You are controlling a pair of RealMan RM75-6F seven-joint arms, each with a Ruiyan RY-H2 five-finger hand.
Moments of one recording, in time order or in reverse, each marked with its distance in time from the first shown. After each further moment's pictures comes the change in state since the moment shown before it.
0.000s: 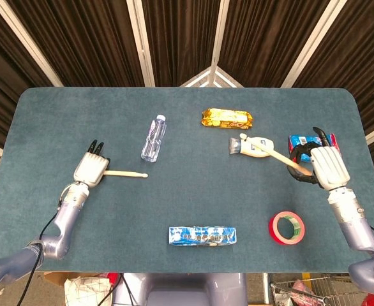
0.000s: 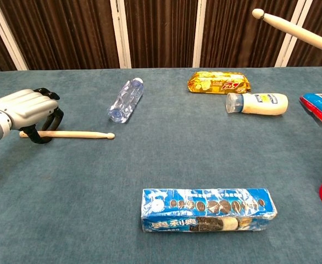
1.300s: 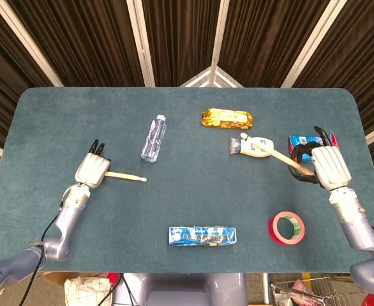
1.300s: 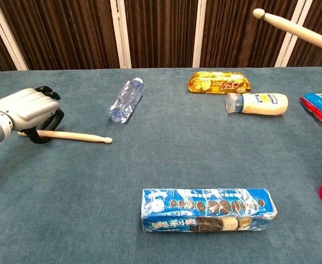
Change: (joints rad) left arm 0.006 -0.023 0.009 0.026 0.043 0.053 0.043; right arm 0.002 0.011 0.003 -0.009 0.001 -0.007 -0.012
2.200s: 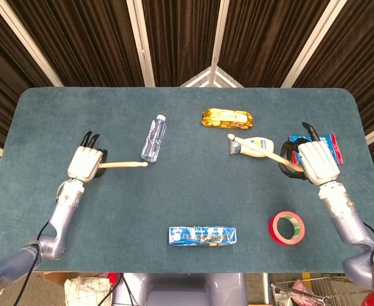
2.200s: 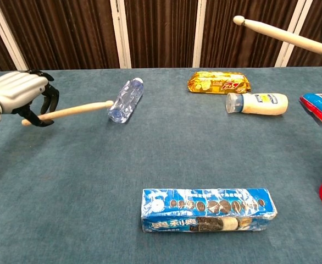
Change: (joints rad) left arm 0.018 0.043 -0.070 -0.056 0.042 0.076 -0.343; right arm 0.052 0.022 0.024 -0.079 0.036 -0.070 -0.130
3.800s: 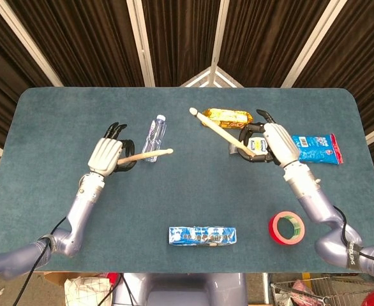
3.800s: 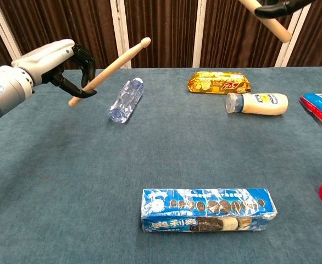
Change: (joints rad) left arm -0.067 0.043 -0.084 -0.253 -0.003 0.033 -0.200; right arm 0.152 -0.028 0.137 -0.109 0.096 -0.173 0.300
